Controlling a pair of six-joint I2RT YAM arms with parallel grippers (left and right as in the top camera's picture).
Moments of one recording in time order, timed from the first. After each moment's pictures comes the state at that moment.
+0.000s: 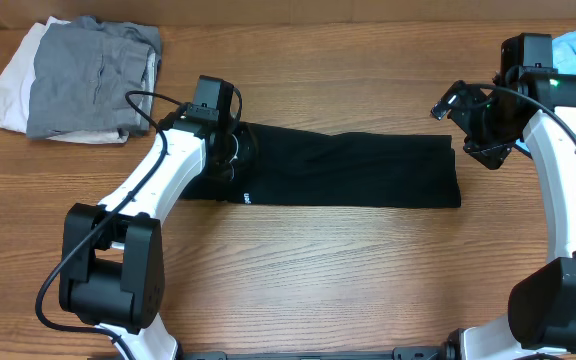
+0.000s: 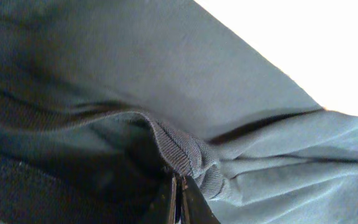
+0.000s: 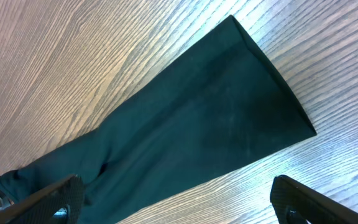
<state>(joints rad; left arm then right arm) -0.24 1.86 1.30 -0.62 0.26 -0.65 -0.09 1.71 1.60 -1.15 -0.20 0.64</state>
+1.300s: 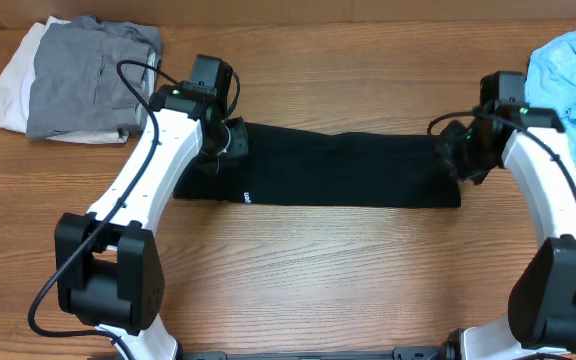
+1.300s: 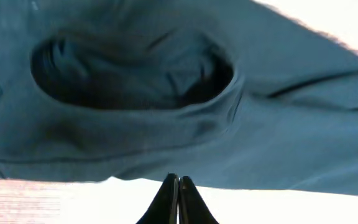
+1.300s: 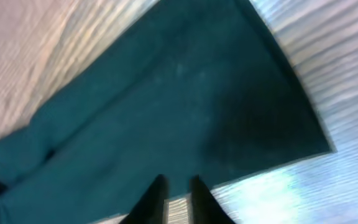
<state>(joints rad) -0.25 1.86 1.50 -1.00 0.10 -0.46 -0.09 1.71 1.28 -0.90 -0.23 0.57</state>
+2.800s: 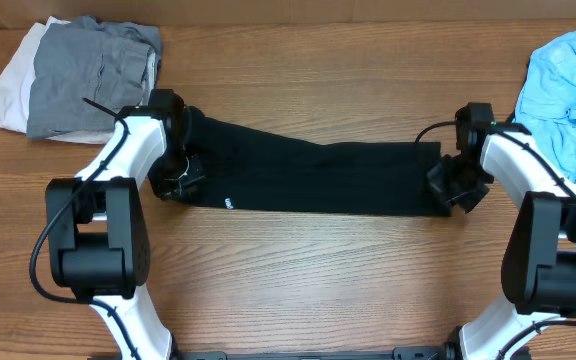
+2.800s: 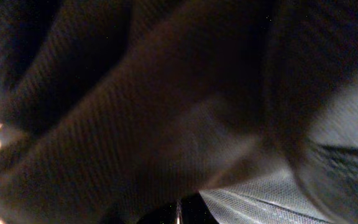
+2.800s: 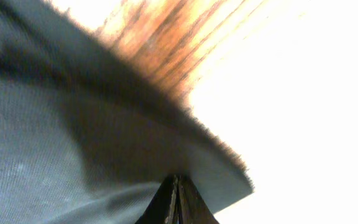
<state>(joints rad) -0.01 2.00 1.36 -1.00 0.05 -0.44 -0.08 1.87 1.21 -0.95 -0.03 0.72</state>
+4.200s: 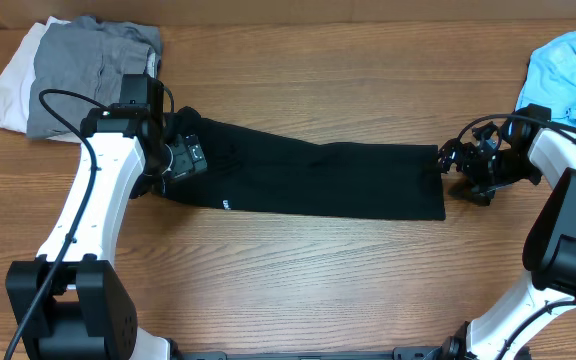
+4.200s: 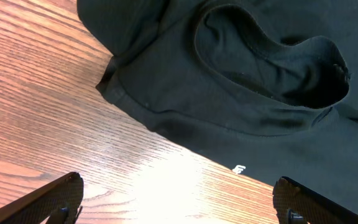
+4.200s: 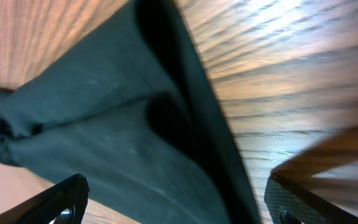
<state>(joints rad) -0.01 1.69 1.35 -1.06 0.01 -0.42 -0.34 2.01 1.29 -0.91 -0.61 0.07</state>
